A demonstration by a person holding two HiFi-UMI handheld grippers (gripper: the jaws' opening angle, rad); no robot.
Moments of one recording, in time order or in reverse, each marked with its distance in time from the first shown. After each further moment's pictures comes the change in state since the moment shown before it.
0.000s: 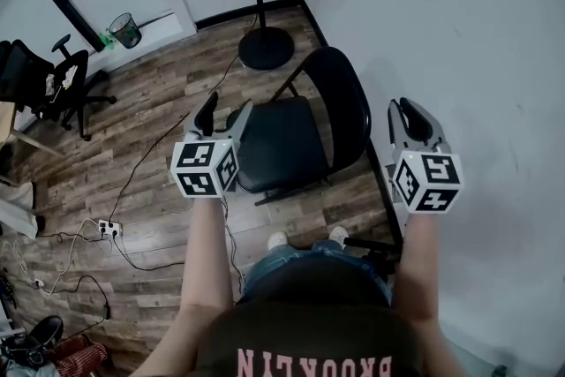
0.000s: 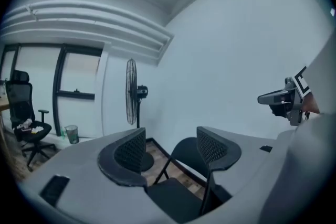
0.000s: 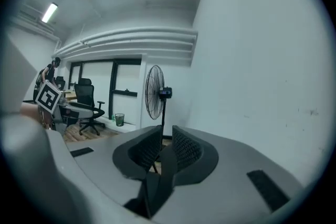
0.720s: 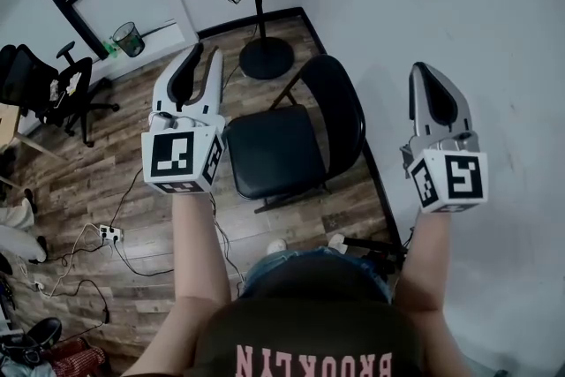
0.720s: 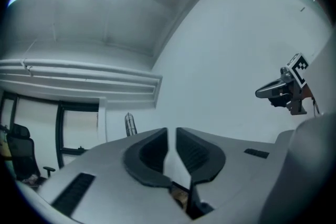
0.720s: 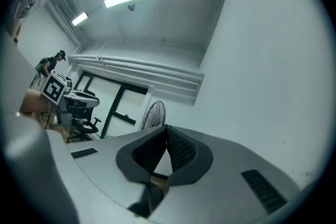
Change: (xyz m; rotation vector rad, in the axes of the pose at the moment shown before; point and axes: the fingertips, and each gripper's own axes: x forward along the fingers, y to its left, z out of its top) left arm -0.039 -0.024 0.165 0.308 -0.392 0.091; right arm -0.041 -0.016 0.122 -0.161 -0.397 -0.006
